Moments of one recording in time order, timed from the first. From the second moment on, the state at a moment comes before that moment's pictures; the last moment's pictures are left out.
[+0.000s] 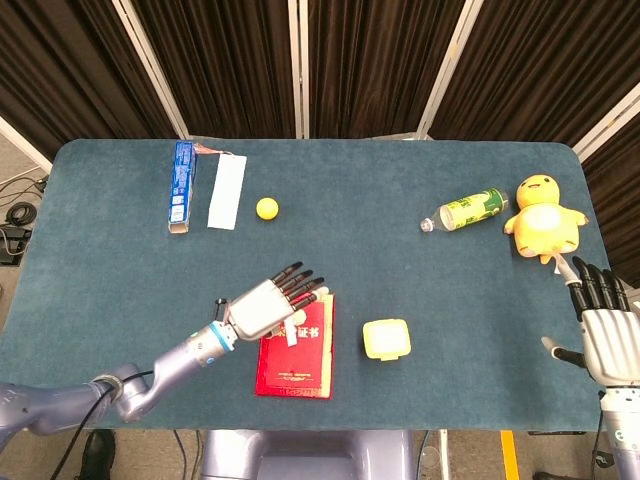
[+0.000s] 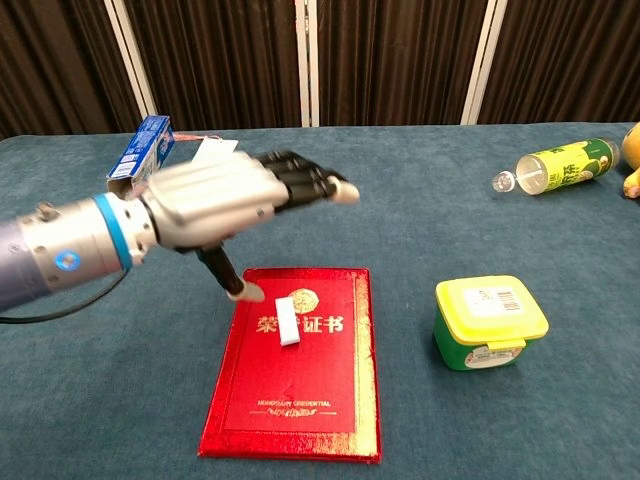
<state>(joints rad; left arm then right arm) -0.86 -1.65 0.00 -1.26 1.66 1.08 0.17 0.12 -1.05 0.12 -1.69 -1.46 1.48 -0.07</state>
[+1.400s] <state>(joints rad) -0.28 -1.03 -0.04 -1.90 1.22 1.48 0.26 0.81 -1.24 0.18 -1.81 -1.39 0.62 -0.26</state>
